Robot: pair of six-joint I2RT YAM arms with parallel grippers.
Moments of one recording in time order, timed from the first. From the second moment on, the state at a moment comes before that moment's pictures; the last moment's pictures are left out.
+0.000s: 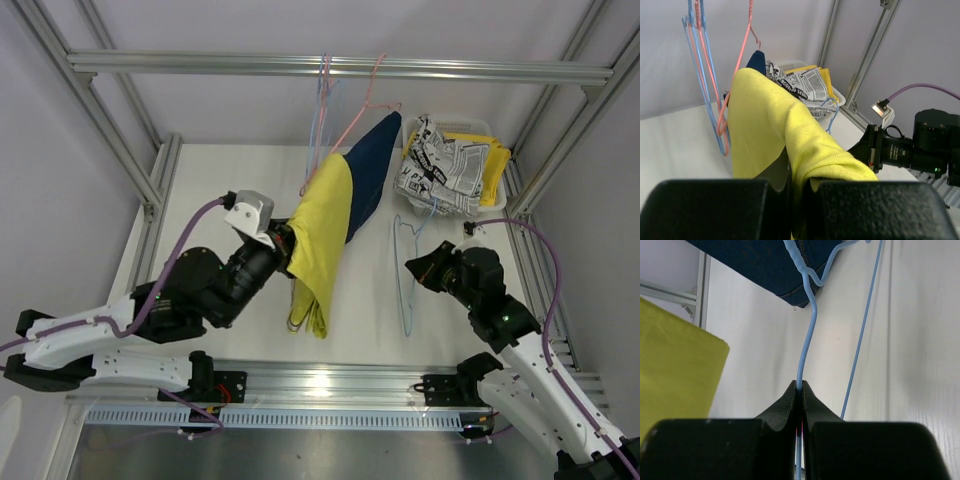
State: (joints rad) left arm -1.41 0.97 1.26 -0.14 -0.80 -0.08; right arm 0.43 0.64 0.59 -0.35 -0.05 0.80
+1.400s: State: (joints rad) left arm -1.41 0.46 1.04 -0.72 -0.59 -0.40; right arm 0.49 0.97 1.55 -0.60 -0.21 0.49
